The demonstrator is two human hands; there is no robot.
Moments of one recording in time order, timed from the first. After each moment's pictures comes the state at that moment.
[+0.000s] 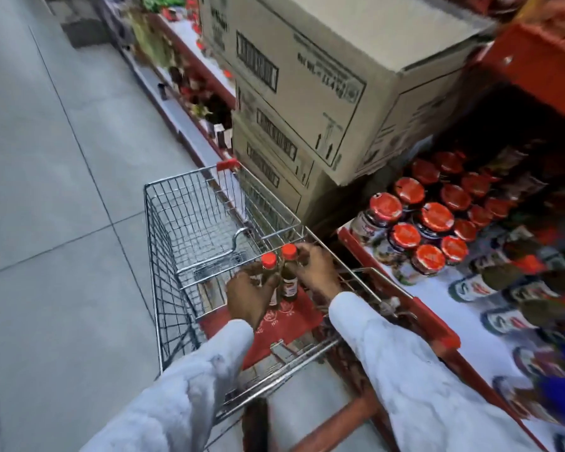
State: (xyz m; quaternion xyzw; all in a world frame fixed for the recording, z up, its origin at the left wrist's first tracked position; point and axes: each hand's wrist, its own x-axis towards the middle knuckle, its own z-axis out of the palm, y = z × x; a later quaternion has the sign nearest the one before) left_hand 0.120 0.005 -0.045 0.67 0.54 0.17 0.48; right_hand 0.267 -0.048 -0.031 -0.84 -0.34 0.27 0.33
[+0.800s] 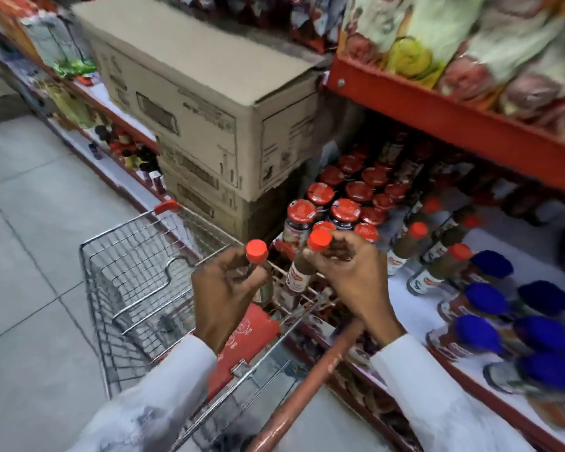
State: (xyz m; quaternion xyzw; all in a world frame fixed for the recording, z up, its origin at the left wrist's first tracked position) left_hand 0.149 -0.055 0.100 0.76 0.30 0.30 0.49; right_hand 0.275 -0.205 0.125 -0.81 -0.23 0.04 0.54
